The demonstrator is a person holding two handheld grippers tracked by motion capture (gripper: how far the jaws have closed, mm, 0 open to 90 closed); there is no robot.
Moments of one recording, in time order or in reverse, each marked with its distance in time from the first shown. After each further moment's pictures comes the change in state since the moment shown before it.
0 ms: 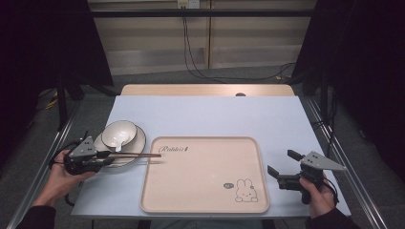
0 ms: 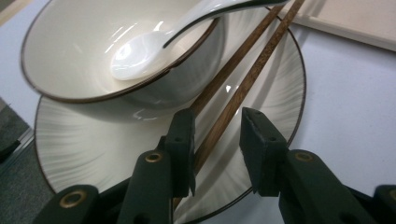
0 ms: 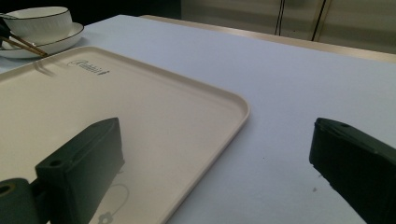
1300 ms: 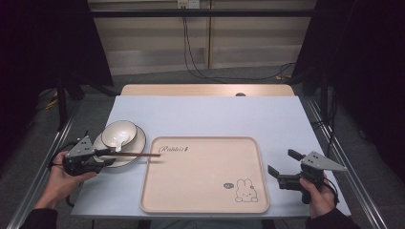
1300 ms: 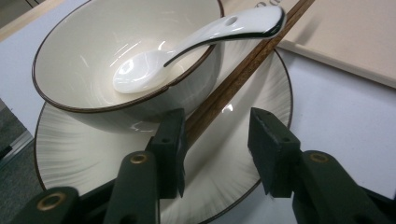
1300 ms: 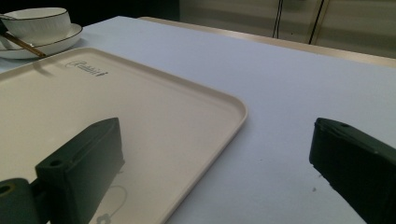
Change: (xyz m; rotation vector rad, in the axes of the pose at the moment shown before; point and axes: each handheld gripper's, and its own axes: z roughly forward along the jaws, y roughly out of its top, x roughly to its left) left arm -0.004 -0.002 -0.005 -0.098 0.010 -0.071; right arm 0.000 0.001 -0.001 -0.007 -0.007 -0.011
